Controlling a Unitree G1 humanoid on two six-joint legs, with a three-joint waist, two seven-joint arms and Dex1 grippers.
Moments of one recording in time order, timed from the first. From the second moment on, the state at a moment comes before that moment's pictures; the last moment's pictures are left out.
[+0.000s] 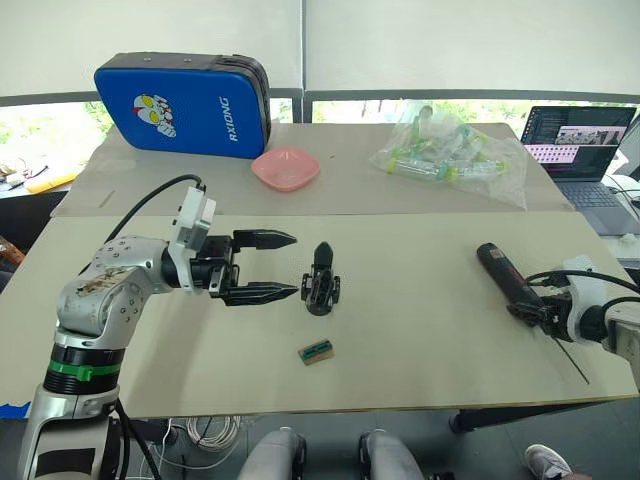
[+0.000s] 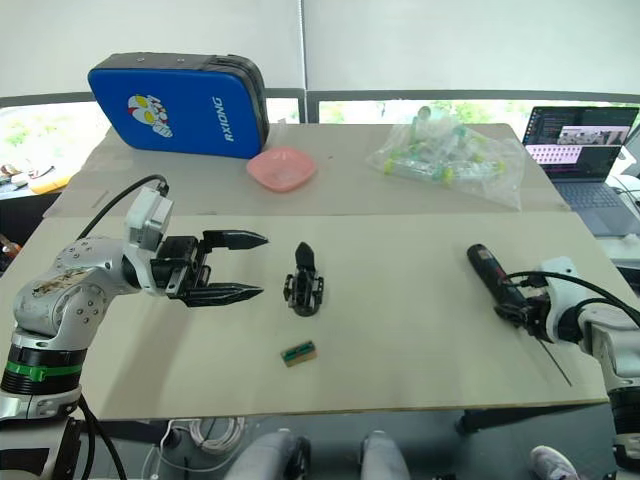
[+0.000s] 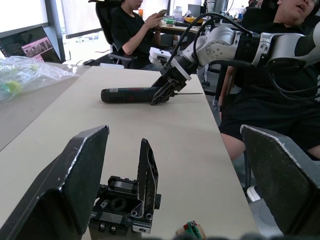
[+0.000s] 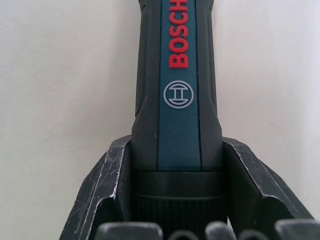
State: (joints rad) left arm -0.51 0.70 0.06 -0.14 -0.71 0.53 -1.31; right arm -0.23 -0.94 -0.18 0.28 0.33 0.63 0.74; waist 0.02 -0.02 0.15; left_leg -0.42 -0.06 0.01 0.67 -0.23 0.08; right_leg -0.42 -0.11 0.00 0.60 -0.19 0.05
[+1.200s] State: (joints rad) left arm -0.37 0.75 0.06 -0.15 -0.65 0.41 -1.37; right arm -0.19 -1.00 0.03 -0.31 0.36 0.90 0.79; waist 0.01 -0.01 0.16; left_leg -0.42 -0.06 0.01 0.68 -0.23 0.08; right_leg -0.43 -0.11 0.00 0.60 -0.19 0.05
